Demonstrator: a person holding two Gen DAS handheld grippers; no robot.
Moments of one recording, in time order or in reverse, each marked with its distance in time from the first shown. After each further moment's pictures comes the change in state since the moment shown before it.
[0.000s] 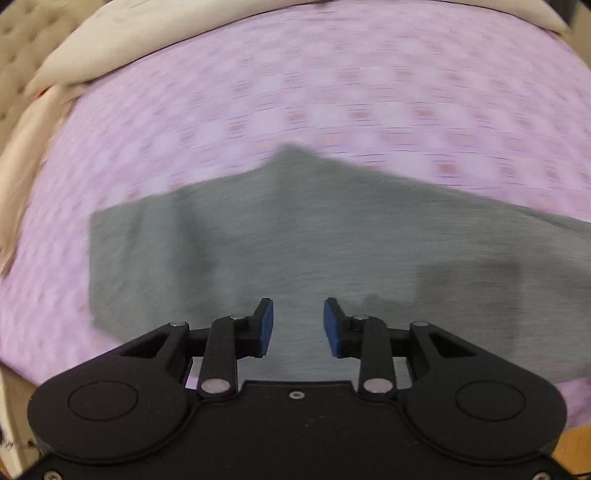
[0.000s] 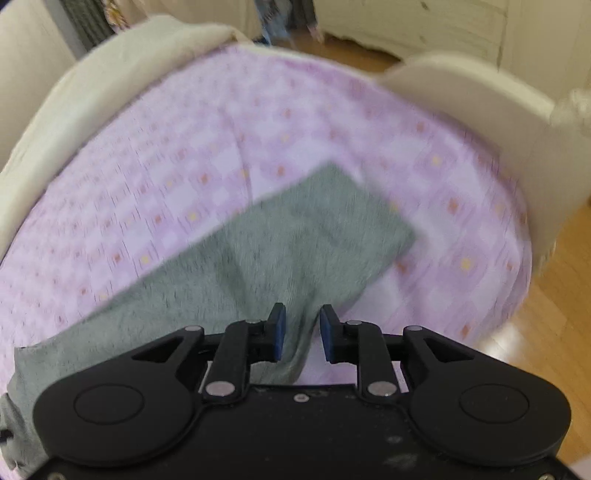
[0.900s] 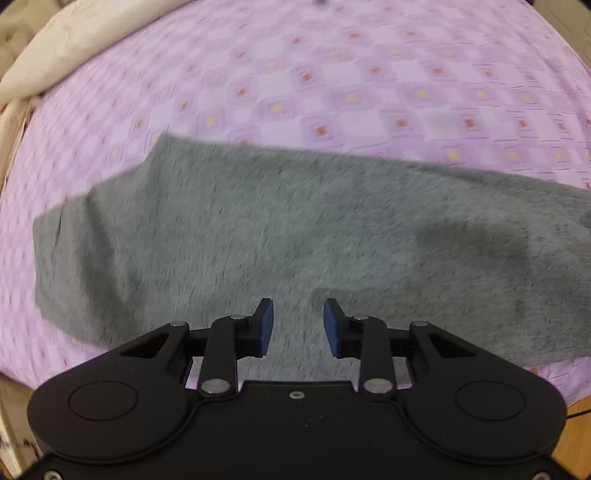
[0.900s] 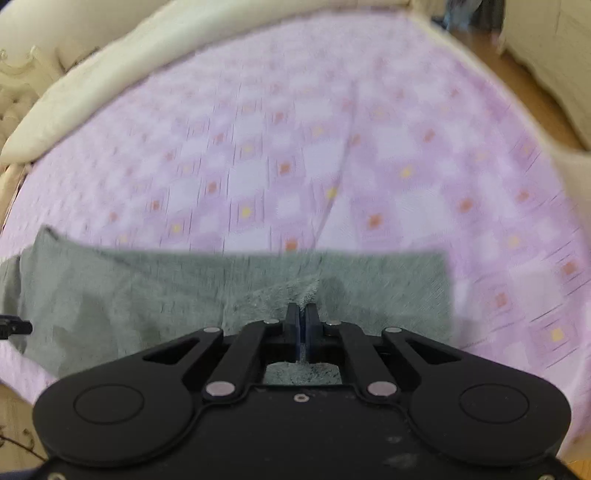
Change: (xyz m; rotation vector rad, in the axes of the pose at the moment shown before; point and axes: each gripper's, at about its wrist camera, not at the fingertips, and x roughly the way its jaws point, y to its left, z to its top) left arm -0.010 -0.093 -0.018 0.089 0.070 -0.031; right arm 0.091 0.004 0.099 -0.431 0.091 0.280
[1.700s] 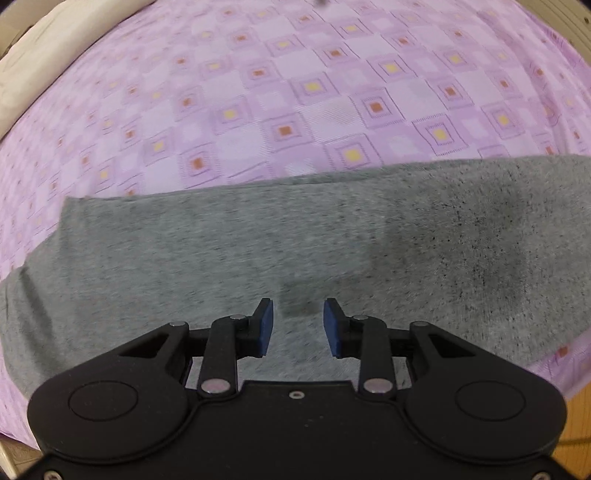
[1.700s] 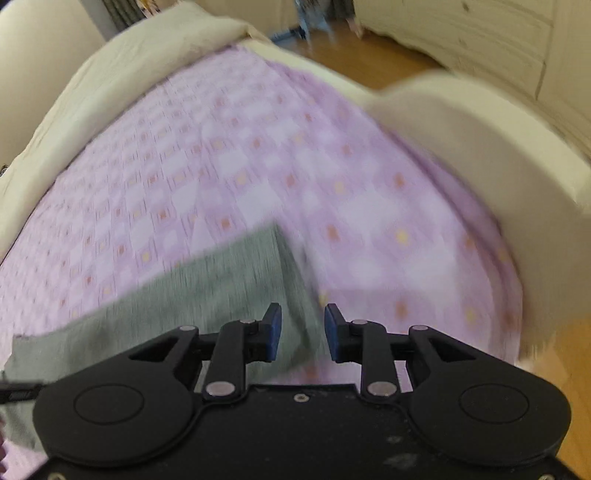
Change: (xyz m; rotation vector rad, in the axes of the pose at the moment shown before) left arm 0.032 -0.076 0.020 0.182 0.020 -0.065; right arm -0.046 -0.060 -0.064 0.420 -0.009 -0.120
